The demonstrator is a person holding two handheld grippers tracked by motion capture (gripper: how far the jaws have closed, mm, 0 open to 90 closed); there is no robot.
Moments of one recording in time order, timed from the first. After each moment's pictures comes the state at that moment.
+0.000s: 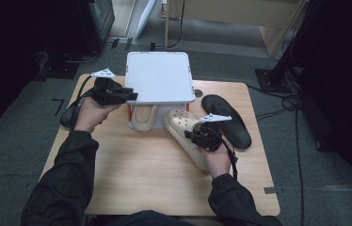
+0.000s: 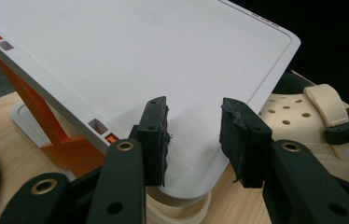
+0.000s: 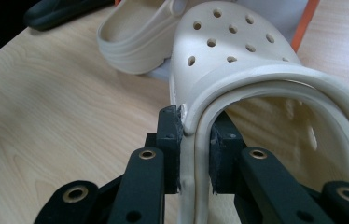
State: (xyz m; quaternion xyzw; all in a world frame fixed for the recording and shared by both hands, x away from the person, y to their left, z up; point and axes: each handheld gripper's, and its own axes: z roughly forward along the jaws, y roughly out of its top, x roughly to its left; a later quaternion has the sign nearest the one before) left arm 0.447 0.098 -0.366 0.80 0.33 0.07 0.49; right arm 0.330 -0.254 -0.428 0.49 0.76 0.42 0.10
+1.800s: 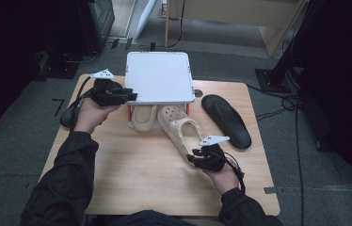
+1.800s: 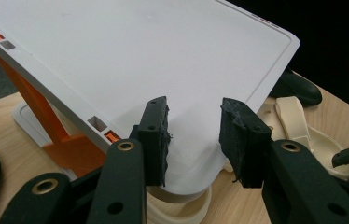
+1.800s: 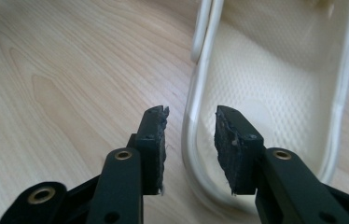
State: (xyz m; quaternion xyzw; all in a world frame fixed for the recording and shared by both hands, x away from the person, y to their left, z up) left arm 0.445 0.100 -0.367 0.80 0.33 0.07 0.49; right arm 0.284 -0.266 -0.467 0.41 0.83 0.37 0.10
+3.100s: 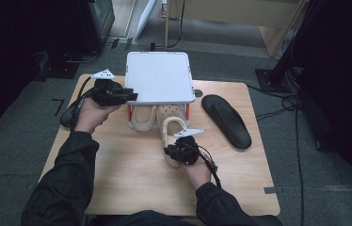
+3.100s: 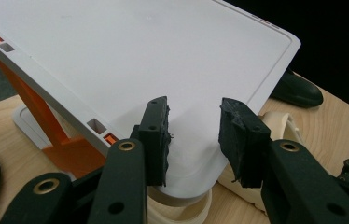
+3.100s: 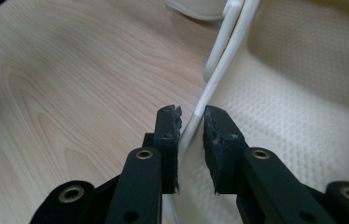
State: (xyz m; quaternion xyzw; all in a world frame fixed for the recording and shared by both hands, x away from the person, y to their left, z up) left arm 0.445 0.098 -0.368 0.80 0.33 0.07 0.49; right arm 0.312 -0.192 -0.472 0.44 0.80 0.39 0.06
